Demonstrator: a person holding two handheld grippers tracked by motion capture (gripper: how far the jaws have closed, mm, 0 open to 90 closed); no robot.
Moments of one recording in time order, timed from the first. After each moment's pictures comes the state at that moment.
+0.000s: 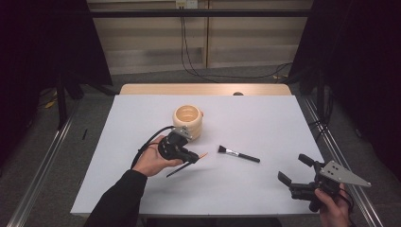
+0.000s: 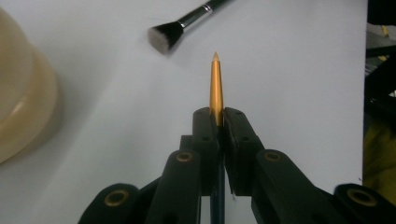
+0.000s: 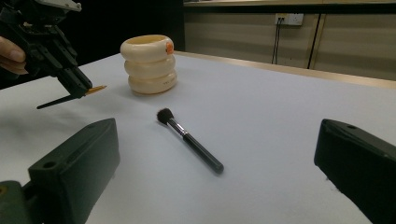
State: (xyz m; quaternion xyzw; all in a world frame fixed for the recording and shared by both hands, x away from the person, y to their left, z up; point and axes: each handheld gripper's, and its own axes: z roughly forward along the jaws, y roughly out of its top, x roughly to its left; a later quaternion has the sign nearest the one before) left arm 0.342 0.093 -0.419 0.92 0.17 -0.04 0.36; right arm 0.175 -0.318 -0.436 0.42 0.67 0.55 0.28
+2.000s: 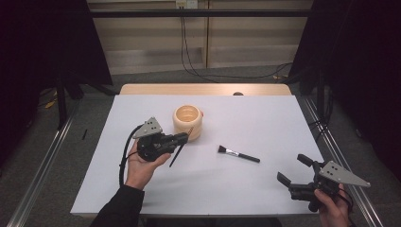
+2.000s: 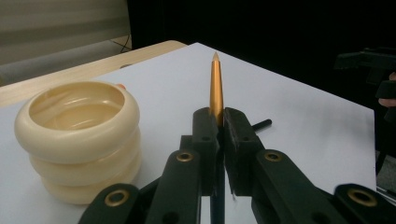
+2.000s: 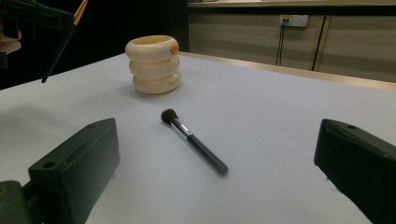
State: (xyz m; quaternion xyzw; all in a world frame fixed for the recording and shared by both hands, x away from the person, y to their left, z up) left arm 0.311 0.137 -0.382 0.78 0.25 0.09 0.57; right arm 0.174 -0.316 -0.436 0.41 0.67 0.55 0.27
